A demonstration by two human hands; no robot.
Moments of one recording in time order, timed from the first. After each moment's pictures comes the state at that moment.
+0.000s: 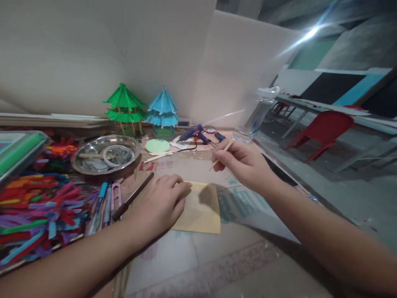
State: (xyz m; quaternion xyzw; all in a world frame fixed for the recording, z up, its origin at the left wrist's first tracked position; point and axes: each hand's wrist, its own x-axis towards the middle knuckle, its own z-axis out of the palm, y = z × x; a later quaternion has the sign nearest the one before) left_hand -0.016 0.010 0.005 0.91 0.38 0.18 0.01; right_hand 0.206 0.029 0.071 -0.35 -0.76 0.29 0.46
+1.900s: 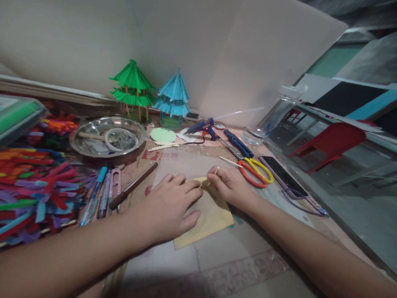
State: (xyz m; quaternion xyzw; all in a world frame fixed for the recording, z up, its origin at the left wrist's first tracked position) left_hand -0.003 -0.001 0.007 0.93 0.37 0.09 0.04; right_hand 0.207 0.049 -0.010 -0.40 -0.86 0.09 0.29
